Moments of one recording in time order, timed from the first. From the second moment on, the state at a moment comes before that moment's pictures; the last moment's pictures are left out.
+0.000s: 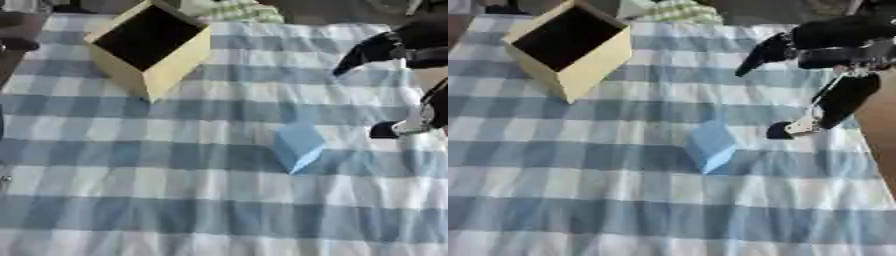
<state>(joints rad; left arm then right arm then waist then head) -0.25 0.46 0.02 -1.99 0.00 -0.41 0.21 -0.90 -0.98 0.52 -1.69 0.24 -0.24 0.71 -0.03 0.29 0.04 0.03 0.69</state>
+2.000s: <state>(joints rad) -0.24 0.45 0.02 -1.99 -0.02 -0.38 0.19 -1.03 -0.75 0.65 -1.39 0.41 -0.34 0.82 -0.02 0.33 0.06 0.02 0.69</state>
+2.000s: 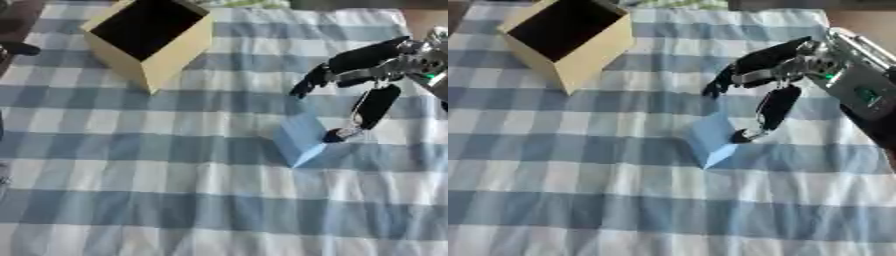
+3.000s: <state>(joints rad) -0.23 0.45 0.02 -1.99 -0.03 -0.36 0.19 -1.03 -0.80 0.62 -1.56 0.37 -0.33 0.83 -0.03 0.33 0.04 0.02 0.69</state>
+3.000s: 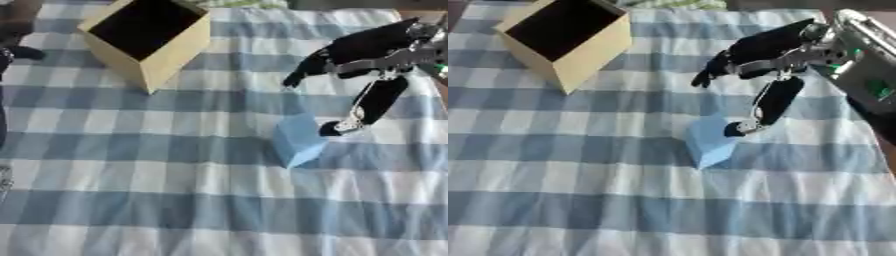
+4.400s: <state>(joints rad) -0.22 0.43 0.01 -1.99 -0.03 -0.34 0.17 -0.97 -0.71 0.64 -1.54 0.47 -0.24 0.88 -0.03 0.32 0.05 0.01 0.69</state>
